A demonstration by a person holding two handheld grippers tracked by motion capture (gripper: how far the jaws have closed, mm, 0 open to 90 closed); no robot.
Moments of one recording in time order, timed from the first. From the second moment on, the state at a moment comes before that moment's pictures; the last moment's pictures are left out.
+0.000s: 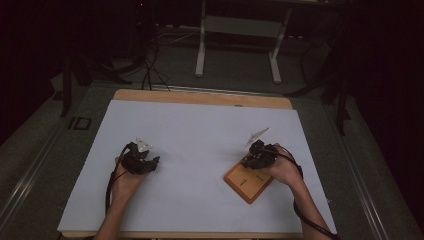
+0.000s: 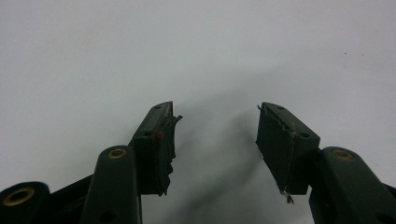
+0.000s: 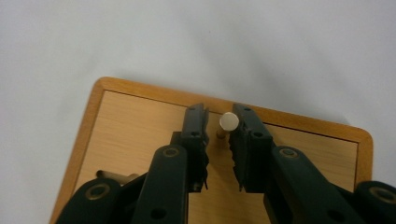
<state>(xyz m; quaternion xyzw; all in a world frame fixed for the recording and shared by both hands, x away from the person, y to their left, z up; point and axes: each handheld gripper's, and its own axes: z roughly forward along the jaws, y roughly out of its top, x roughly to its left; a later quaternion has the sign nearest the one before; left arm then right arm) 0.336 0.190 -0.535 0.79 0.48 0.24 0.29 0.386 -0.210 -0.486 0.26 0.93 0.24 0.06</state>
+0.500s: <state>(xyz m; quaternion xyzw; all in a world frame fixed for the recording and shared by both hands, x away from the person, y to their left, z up) 0.336 0.190 -0.535 0.79 0.48 0.25 0.29 0.389 -0.202 -0.489 0.27 0.94 0.21 0.07</state>
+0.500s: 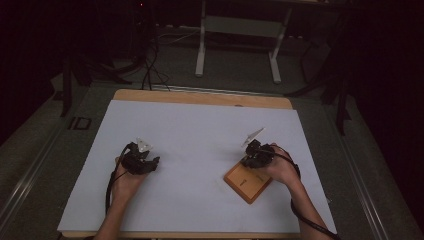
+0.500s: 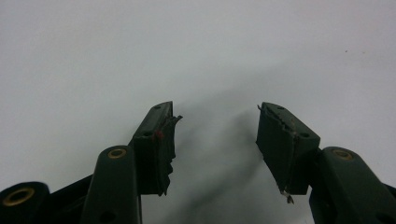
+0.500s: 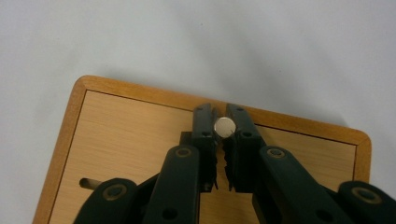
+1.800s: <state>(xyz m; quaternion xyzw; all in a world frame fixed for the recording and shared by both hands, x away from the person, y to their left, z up) 0.336 0.188 -0.535 0.79 0.47 0.25 0.29 0.384 -0.196 -0.458 0.25 0.91 0.30 0.10</state>
